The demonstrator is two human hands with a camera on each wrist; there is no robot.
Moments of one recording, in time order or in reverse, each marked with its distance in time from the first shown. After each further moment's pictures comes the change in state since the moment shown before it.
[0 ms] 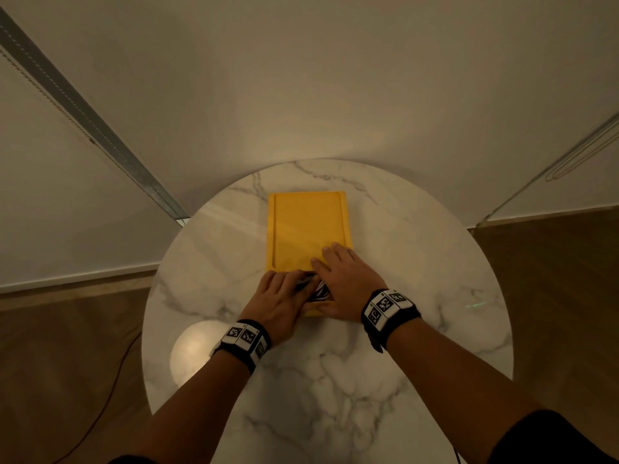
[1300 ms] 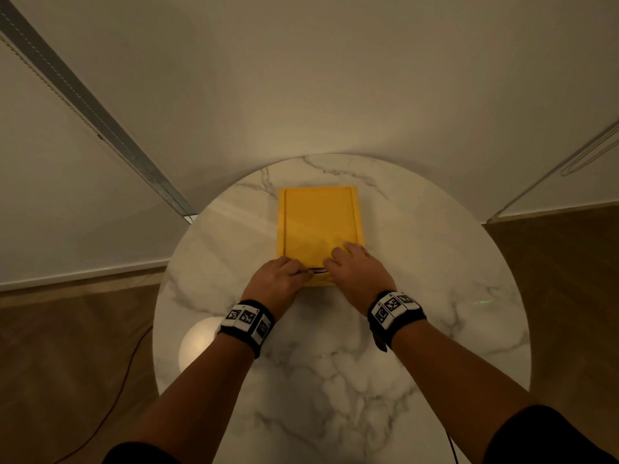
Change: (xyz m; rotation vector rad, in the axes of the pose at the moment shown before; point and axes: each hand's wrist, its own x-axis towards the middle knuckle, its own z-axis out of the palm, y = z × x) left_hand 0.020 -0.036 -0.008 -0.188 0.104 -0.003; right_hand 0.014 0.001 0.032 -0.088 0.336 0.011
